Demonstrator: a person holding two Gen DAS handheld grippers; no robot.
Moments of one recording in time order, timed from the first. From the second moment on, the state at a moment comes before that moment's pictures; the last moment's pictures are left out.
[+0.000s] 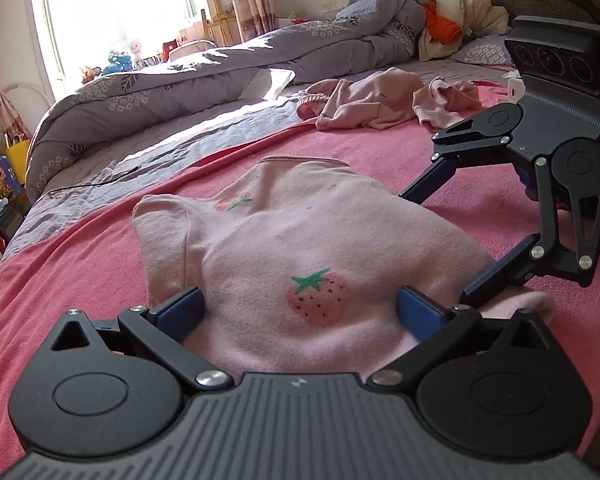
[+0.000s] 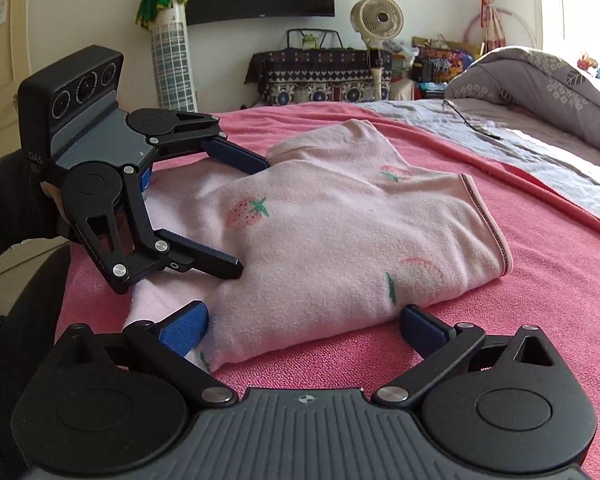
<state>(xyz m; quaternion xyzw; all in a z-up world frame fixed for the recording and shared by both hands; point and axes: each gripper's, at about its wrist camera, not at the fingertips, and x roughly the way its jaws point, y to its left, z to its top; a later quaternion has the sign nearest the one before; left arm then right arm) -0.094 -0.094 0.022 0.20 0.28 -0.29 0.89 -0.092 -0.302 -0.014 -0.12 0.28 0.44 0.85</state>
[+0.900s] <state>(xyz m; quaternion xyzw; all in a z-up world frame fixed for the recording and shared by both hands) -0.081 -0.094 0.022 0.25 0.33 -0.32 0.85 -0.049 -0.264 -0.020 -0.19 0.22 0.55 0.79</state>
